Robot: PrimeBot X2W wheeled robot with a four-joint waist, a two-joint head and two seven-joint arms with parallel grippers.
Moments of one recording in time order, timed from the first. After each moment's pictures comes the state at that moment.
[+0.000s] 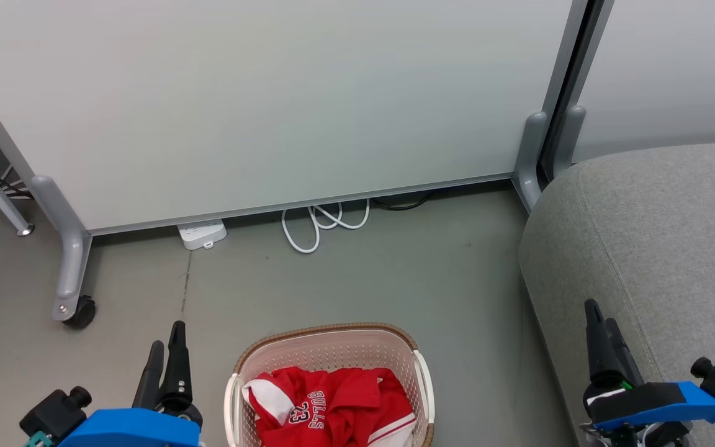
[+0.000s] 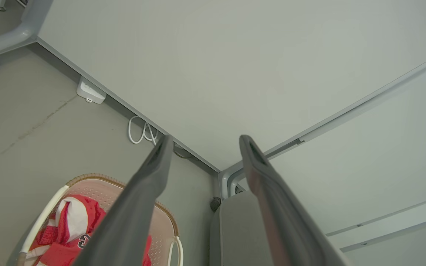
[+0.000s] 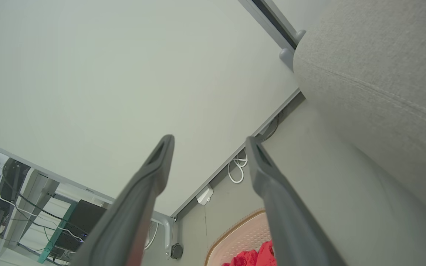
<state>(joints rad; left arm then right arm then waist) -0.08 0.04 -0.05 0.25 -0.95 -0.06 -0.07 -0.06 -0.05 -0.04 0.25 0.86 0.13 -0.06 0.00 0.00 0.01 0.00</state>
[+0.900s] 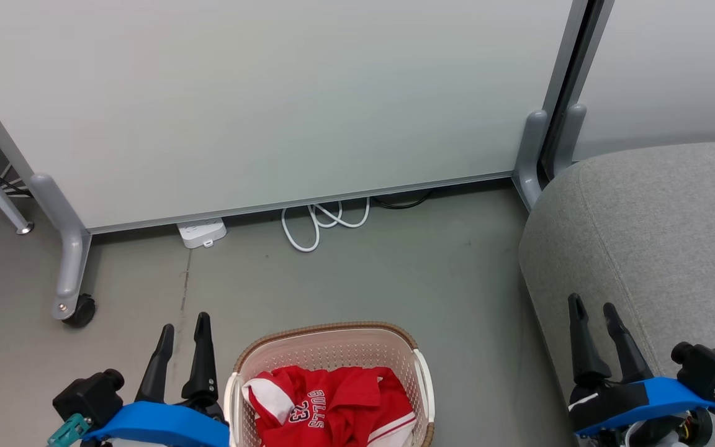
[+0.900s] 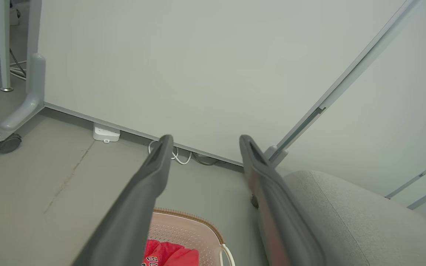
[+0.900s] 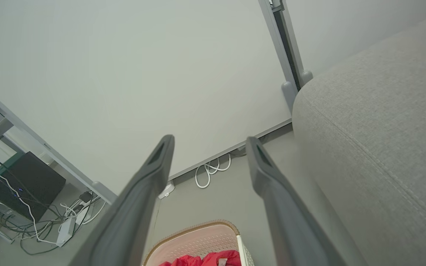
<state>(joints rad) -0.10 0.04 -0.11 0.25 -0.61 -0.04 -0.15 -0.06 -0.05 -0.03 0.20 0.49 0.13 -0.09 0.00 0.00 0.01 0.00</state>
